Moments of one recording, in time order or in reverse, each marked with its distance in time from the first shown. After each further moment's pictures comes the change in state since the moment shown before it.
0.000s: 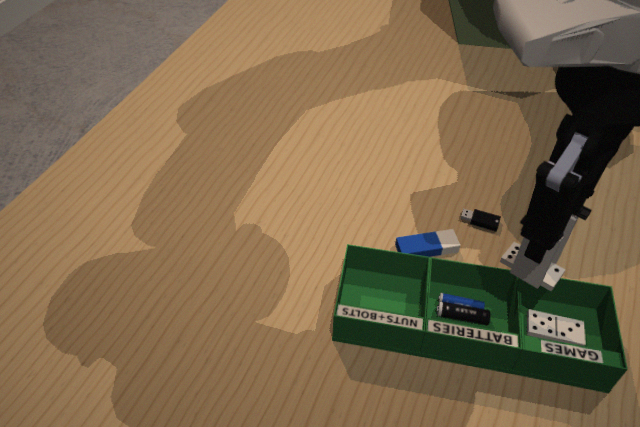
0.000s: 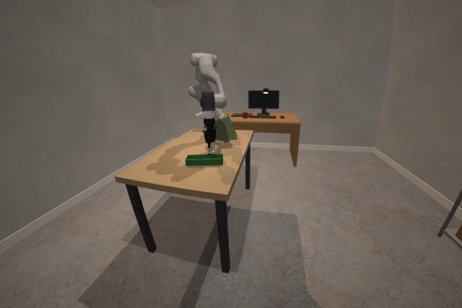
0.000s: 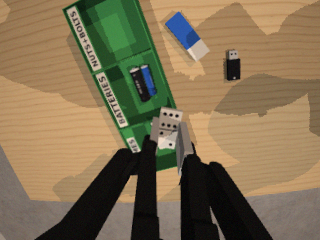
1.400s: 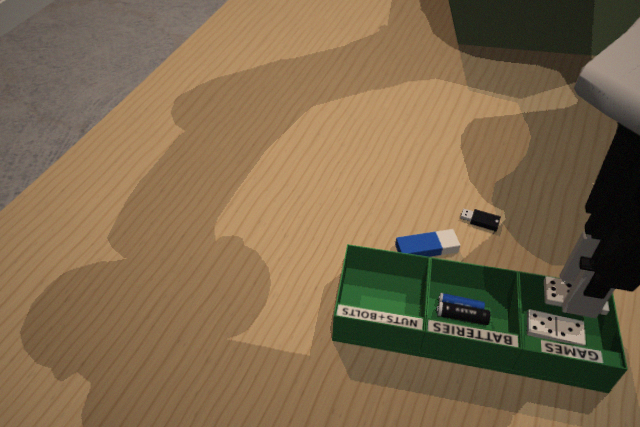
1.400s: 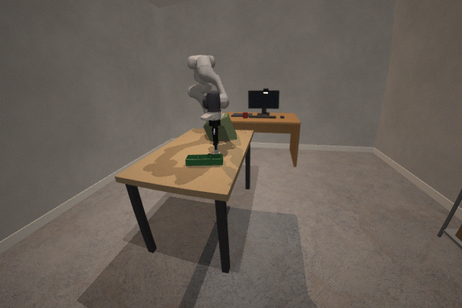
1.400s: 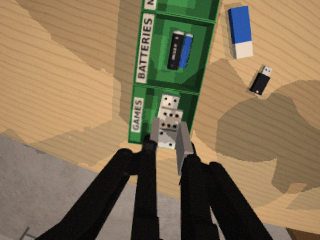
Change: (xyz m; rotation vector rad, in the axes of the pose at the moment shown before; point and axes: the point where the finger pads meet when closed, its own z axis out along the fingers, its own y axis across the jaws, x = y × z) arm -0.043 0.000 0.005 -0.026 0.013 -0.494
